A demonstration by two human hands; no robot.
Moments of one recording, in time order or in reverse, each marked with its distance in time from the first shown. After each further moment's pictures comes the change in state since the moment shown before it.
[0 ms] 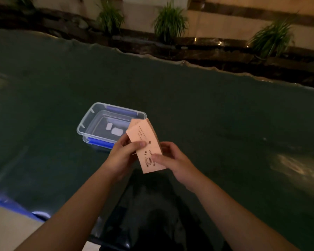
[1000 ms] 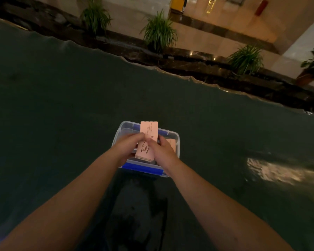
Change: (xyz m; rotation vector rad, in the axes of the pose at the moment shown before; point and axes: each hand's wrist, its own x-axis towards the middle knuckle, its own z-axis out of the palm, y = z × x) left_hand 0.115 0.094 -0.166 0.231 -0.040 -0.287; right_hand 0.181 -0.064 0.181 -0.087 0.376 0.199
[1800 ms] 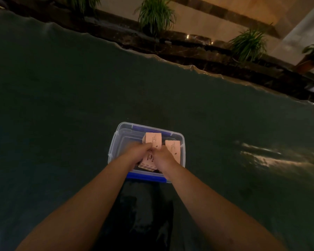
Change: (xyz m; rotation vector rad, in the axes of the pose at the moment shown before) left_hand 0.069 -0.022 0.020 0.204 0.052 -0.164; right_hand 0.080 0.032 0.015 -0.200 0.124 0.276
